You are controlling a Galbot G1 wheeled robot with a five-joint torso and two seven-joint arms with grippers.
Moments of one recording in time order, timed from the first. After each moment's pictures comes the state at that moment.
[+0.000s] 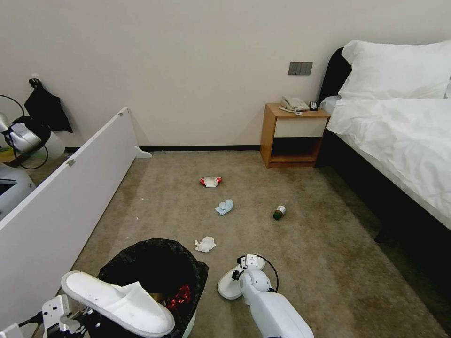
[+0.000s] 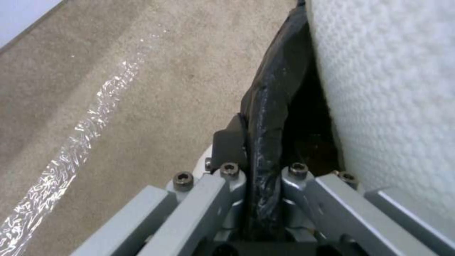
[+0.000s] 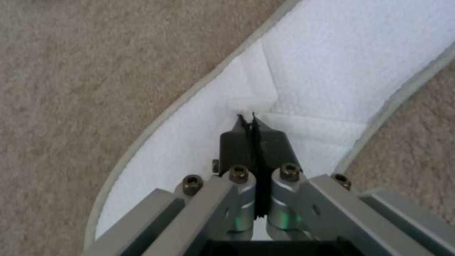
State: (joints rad) left arm 1.90 -1.31 -0.97 -2.50 -1.12 0.67 -0.42; right arm -0.71 1.61 0.12 0.84 0.57 -0.48 0.34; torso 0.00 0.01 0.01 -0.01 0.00
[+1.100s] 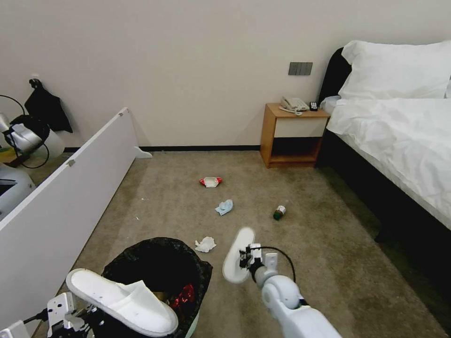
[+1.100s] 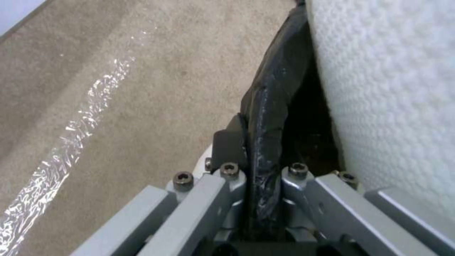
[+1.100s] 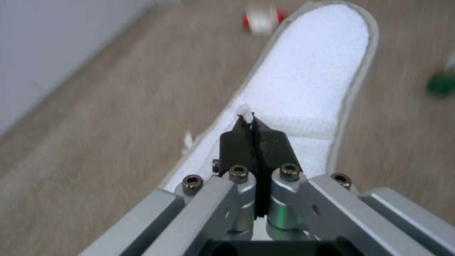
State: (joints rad) left arm 1.90 -1.29 -0.95 -2.50 -1.12 0.67 -0.42; right arm -0.97 1.25 0.05 1.59 0.57 -0.29 0.13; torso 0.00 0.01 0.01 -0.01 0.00
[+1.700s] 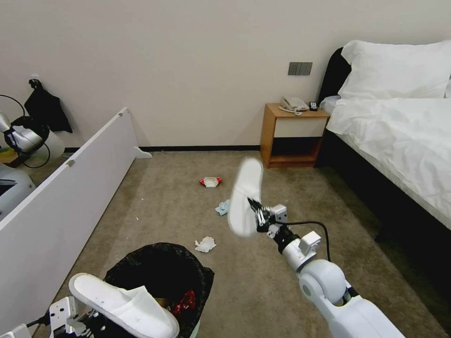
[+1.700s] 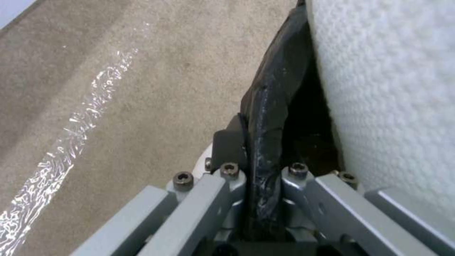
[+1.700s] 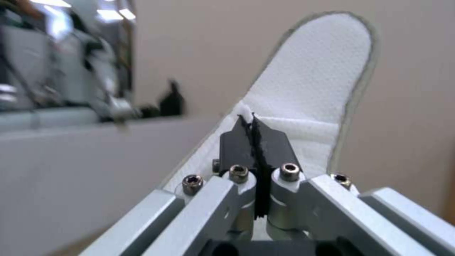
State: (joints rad) left arm 1.92 -1.29 -0.94 -2.50 -1.11 0.67 -0.42; right arm -0.94 1.06 0.11 1.88 0.50 0.12 -0.15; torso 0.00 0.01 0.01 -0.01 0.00
